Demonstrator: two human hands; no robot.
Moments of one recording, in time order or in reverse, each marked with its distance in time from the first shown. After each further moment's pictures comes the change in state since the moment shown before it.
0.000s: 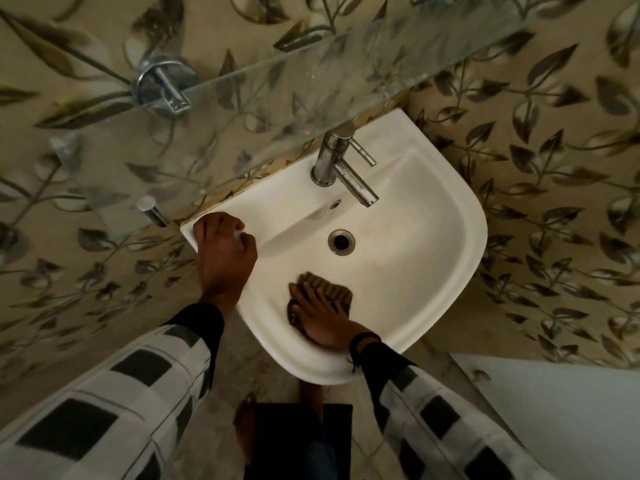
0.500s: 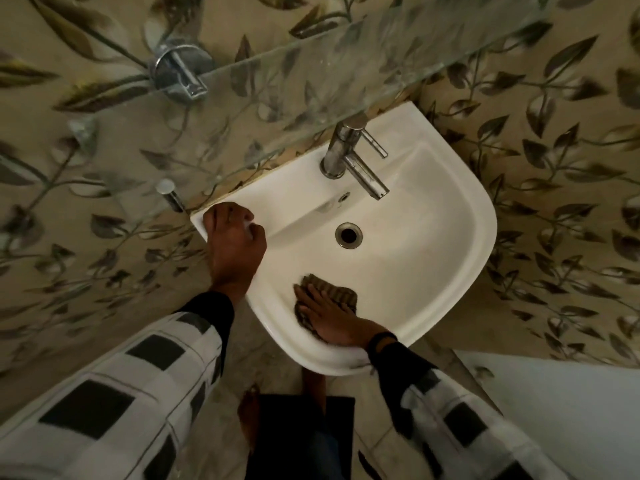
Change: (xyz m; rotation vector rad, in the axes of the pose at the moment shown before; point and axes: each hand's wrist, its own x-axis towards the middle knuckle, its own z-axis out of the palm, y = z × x) left_hand 0.000 -0.002 0.003 -0.033 0.003 -0.019; right_hand -0.011 0.009 0.004 -0.070 -0.077 -0.133
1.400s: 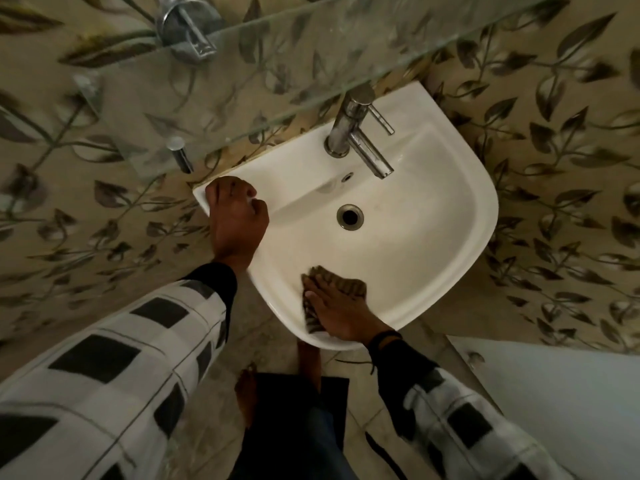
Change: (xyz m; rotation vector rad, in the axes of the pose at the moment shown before) left_hand -0.001 0.003 -0.005 -0.002 -0.003 -0.016; right_hand -0.046 -0.024 -0.002 -0.200 0.076 0.027
